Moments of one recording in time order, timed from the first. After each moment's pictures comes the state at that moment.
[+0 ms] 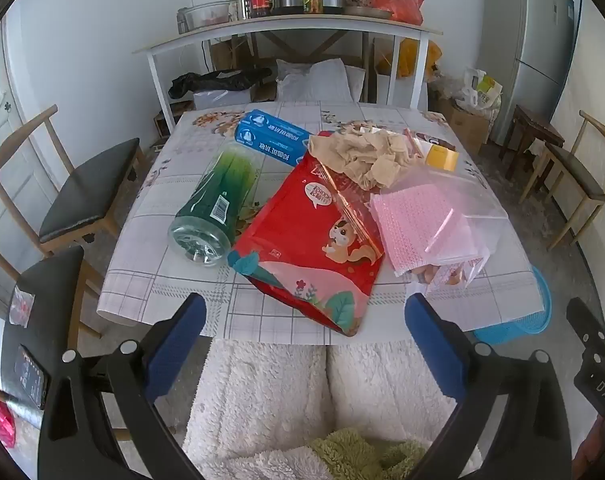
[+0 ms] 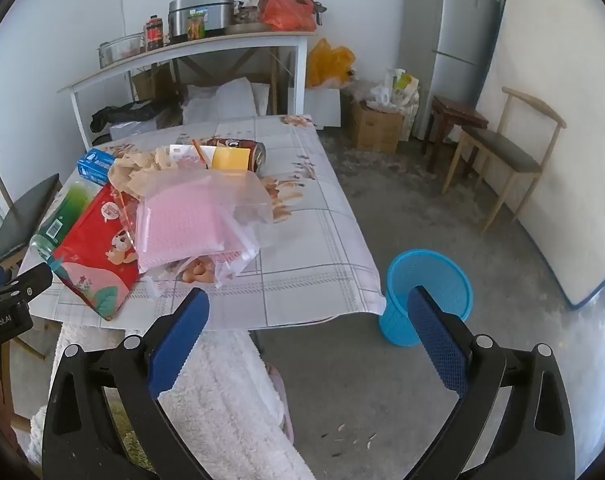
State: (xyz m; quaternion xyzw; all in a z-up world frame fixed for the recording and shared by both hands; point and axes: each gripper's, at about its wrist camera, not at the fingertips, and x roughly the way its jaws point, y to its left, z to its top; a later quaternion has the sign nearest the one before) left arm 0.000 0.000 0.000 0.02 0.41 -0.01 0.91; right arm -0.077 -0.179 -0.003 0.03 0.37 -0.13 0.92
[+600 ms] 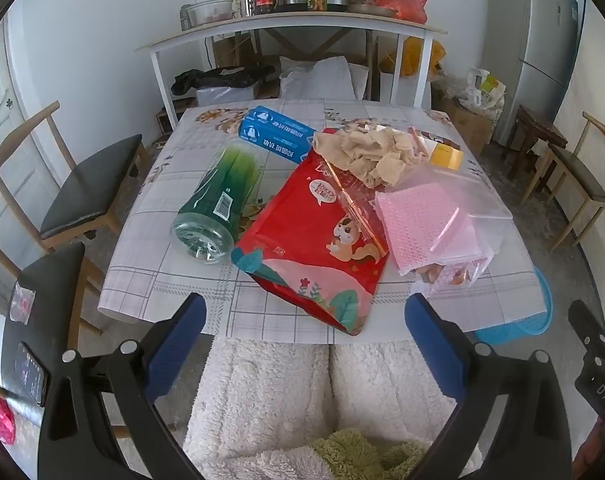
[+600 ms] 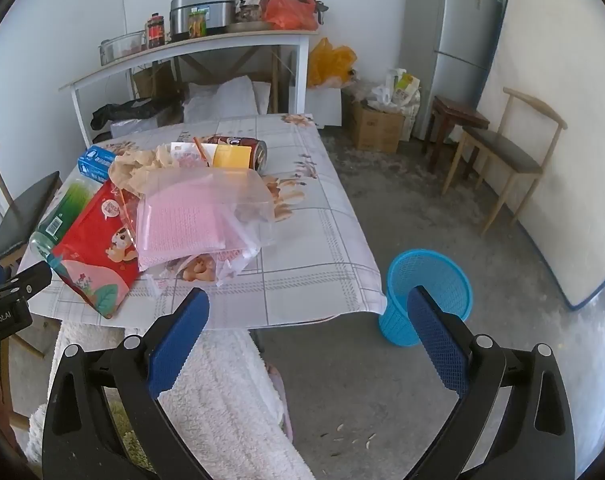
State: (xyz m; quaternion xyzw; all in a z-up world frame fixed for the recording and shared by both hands) left arm 0.001 -0.001 0.001 0.02 0.42 -0.01 0.91; right arm -0.076 -0.179 -0.004 0.03 0.37 -0.13 0.92
